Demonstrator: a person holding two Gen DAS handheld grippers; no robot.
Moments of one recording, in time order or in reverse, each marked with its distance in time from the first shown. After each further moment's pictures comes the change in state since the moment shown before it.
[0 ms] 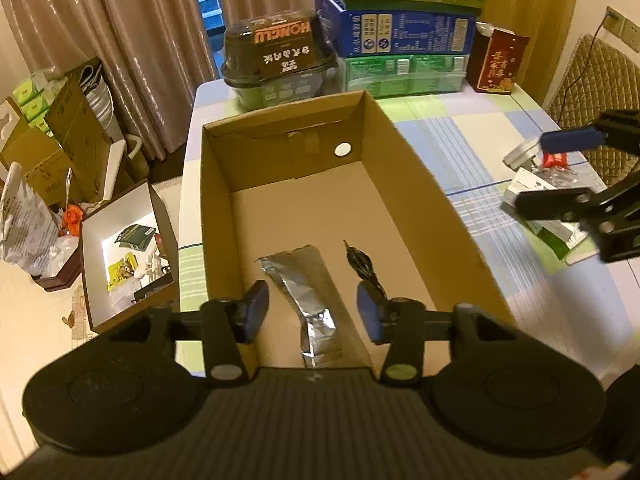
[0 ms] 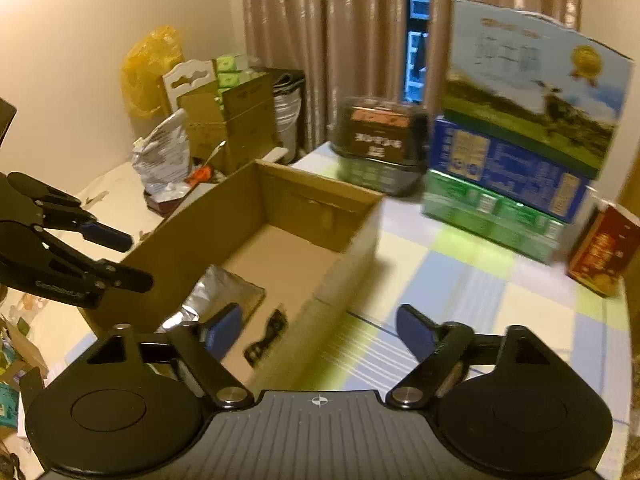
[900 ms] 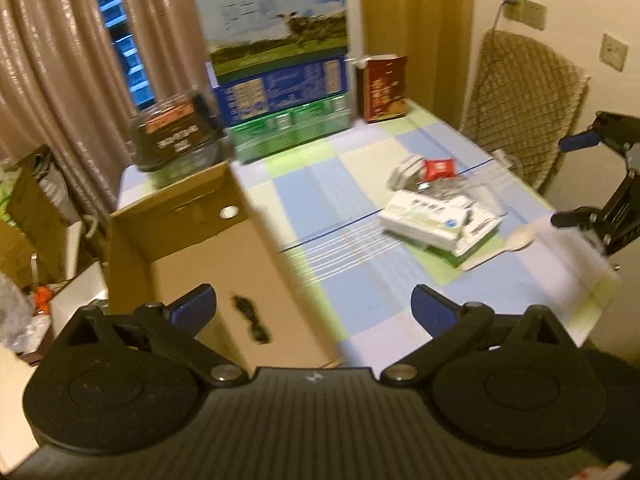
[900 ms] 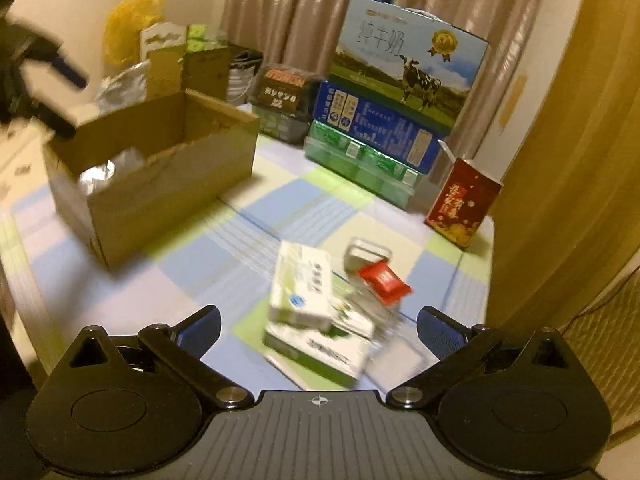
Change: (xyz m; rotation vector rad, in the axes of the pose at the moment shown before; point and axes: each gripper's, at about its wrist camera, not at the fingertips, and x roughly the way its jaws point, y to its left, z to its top) left arm -0.061 -0.131 -0.004 0.187 -0.153 -0.115; right arm -0.147 -0.112 -0.147 -0.204 0.018 -0.203
